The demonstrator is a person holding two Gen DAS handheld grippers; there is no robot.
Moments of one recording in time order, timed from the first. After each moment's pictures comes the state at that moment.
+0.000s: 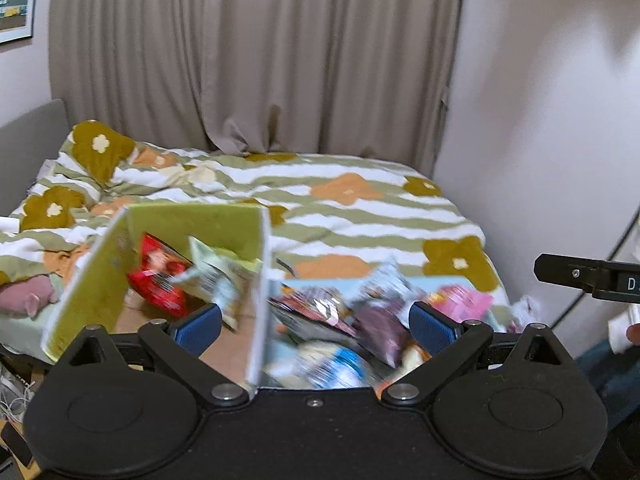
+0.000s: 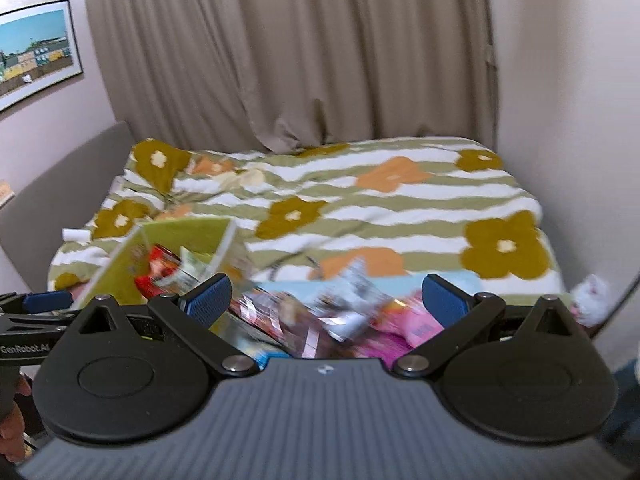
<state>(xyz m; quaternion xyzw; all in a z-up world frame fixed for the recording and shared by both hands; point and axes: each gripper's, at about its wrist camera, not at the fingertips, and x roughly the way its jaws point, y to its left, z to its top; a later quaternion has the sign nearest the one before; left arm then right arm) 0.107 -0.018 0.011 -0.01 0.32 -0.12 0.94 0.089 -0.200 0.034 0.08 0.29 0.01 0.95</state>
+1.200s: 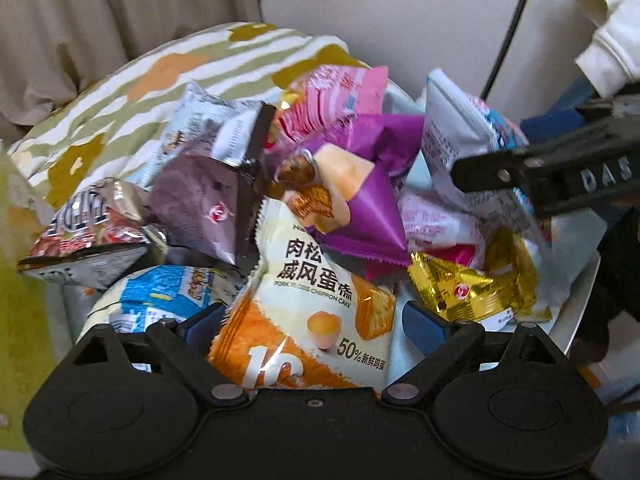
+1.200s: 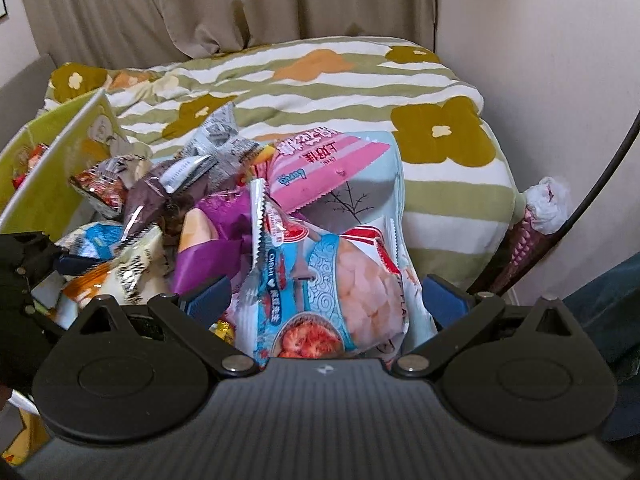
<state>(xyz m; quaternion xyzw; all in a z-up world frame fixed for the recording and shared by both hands) 0.183 -0.148 -0.173 0.22 0.44 -0.33 0.80 0.104 -0.277 -0.132 0.07 0.41 -0.07 0.91</state>
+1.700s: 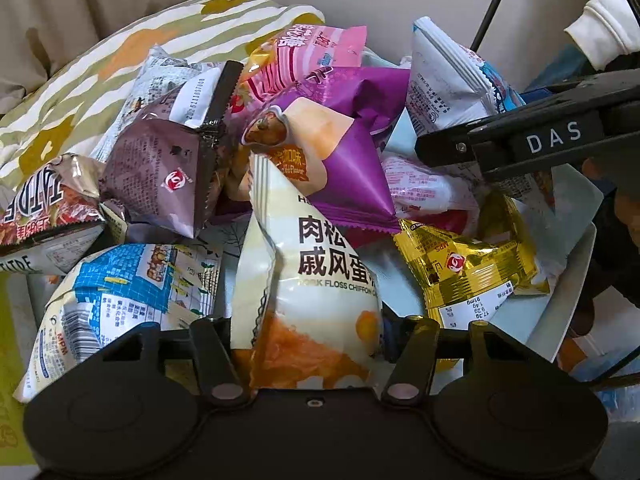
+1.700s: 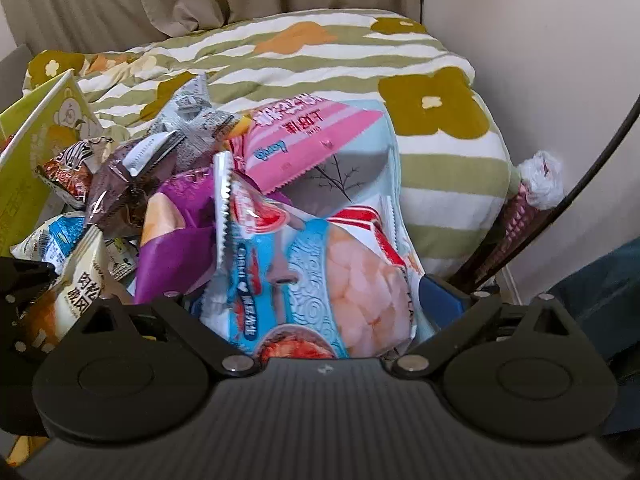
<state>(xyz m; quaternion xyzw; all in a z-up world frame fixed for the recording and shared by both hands) 0.185 -0.158 -0.191 0.22 0.48 -0.36 0.77 0.126 -0.282 -0.158 0.08 0.44 -0.09 0.89</state>
